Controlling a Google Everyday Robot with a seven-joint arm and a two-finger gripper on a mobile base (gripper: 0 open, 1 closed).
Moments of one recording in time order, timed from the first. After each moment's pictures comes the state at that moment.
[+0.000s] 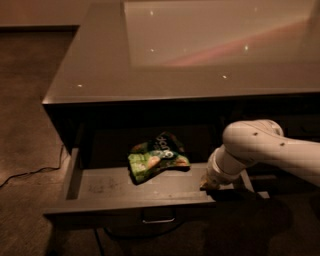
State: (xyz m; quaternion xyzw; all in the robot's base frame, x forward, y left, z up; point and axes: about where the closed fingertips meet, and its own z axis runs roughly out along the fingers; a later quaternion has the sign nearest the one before) arm 0.482 -0.151 0.609 -0.57 0.81 0.07 0.13
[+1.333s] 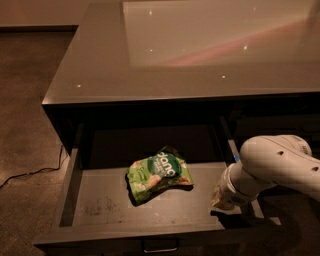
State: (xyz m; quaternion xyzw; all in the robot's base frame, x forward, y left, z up) arm 0.413 -0.174 0.628 -0.57 0.81 0.07 0.11
